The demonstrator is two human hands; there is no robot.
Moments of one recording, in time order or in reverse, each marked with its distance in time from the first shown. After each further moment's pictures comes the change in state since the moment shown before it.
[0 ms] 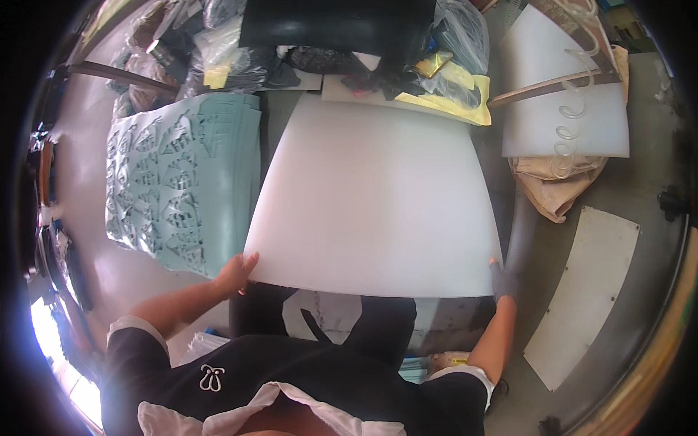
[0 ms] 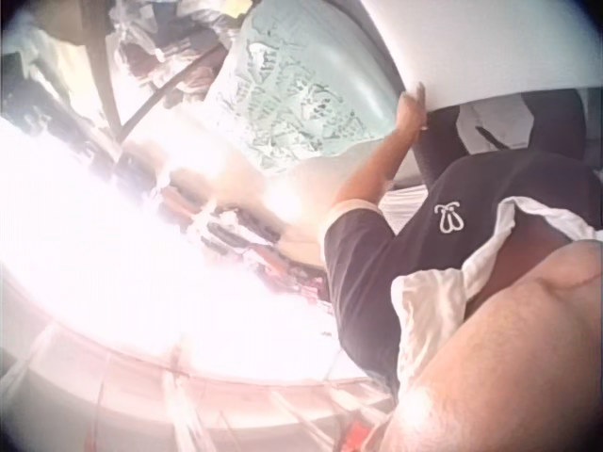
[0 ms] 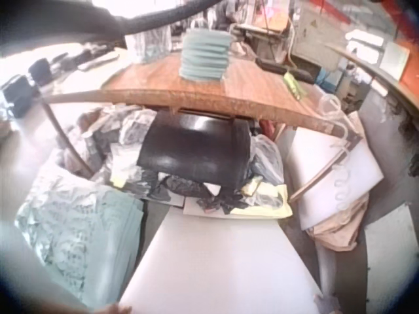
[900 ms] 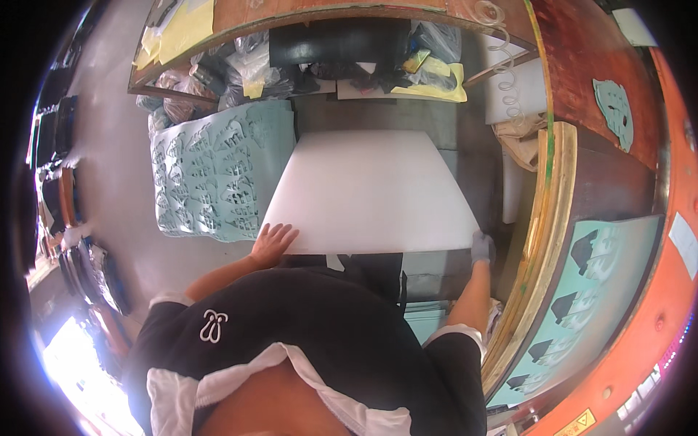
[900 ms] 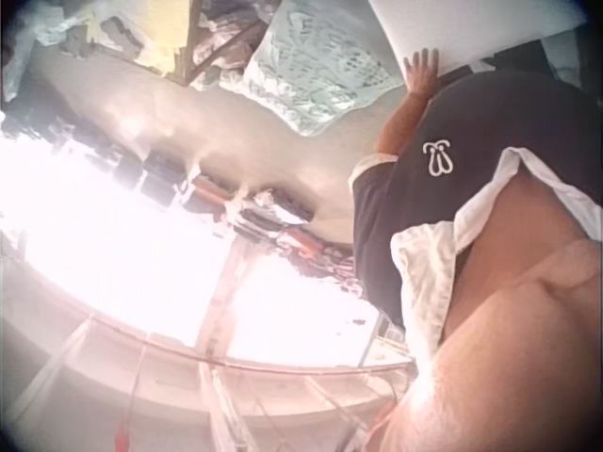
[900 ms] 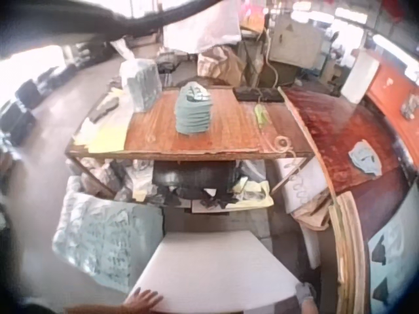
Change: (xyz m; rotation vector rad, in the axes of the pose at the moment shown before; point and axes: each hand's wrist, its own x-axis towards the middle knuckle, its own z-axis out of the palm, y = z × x) left_hand -0.160 0.002 -0.060 1.246 0.144 0.836; right_hand -0.162 0.000 -0.108 0.175 -0.075 0.081
